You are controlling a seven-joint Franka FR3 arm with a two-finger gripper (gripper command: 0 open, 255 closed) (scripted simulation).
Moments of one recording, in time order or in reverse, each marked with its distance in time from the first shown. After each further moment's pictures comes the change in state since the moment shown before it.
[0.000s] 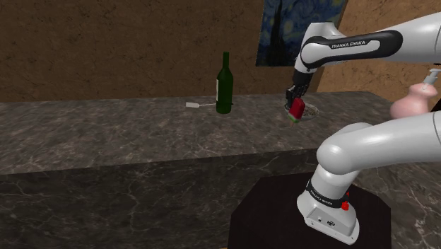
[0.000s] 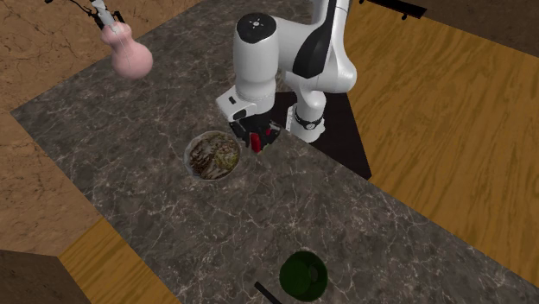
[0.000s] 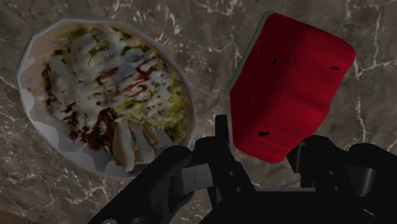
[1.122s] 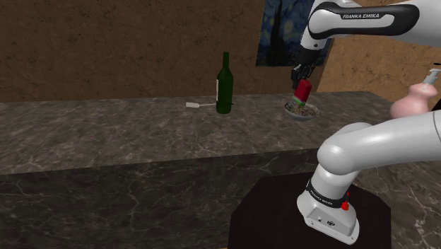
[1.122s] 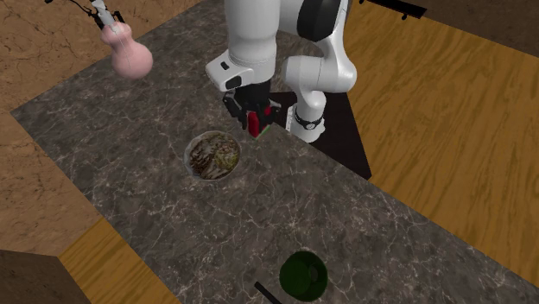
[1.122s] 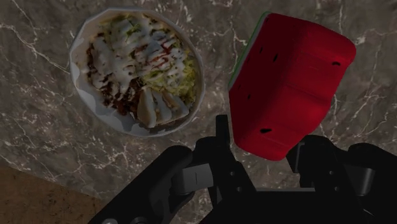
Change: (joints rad) arm 0.023 0.006 0.051 0.228 0.051 -0.221 -0.015
